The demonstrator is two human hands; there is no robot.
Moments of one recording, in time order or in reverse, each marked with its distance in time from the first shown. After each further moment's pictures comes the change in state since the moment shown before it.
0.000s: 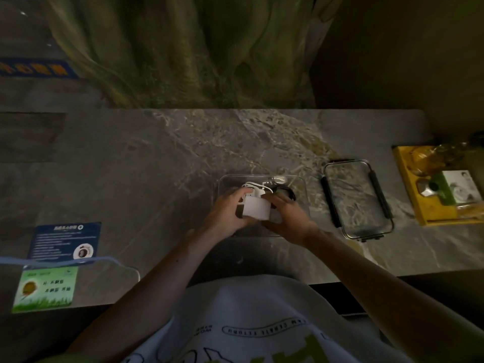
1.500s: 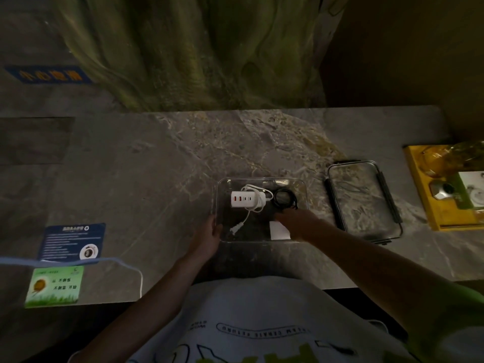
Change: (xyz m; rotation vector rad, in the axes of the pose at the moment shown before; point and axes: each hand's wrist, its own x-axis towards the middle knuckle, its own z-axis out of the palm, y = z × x) left_hand -0.025 -0.058 0.033 -0.169 0.129 -0.444; right_hand 0.033 0.065 0.010 -0.686 -0.495 -0.049
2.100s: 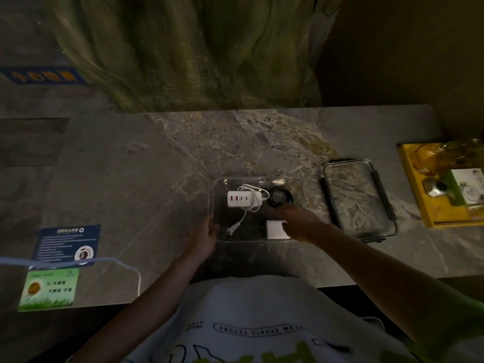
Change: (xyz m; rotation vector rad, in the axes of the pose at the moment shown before) left_hand 0.004 -0.006 0.002 -0.053 -0.015 0.032; right_hand -0.020 0.001 0.001 0.392 0.206 0.064
